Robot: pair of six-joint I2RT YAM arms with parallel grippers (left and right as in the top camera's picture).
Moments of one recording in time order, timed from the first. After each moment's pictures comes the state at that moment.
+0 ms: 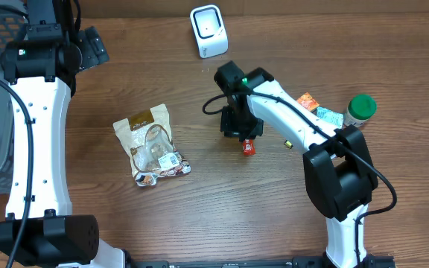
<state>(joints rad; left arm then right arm) 0.06 1.72 1.89 -1.08 -0.28 -0.32 0.55 2.11 1.69 -1.14 -0.08 0.65</state>
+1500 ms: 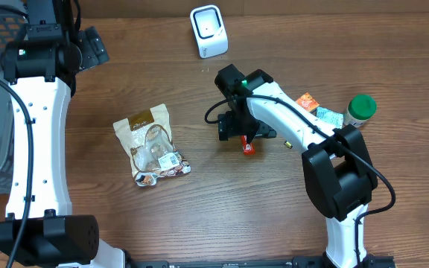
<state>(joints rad) 0.06 1.72 1.89 -1.08 -0.28 -0.32 0.55 2.11 1.65 -1.14 0.04 0.51</state>
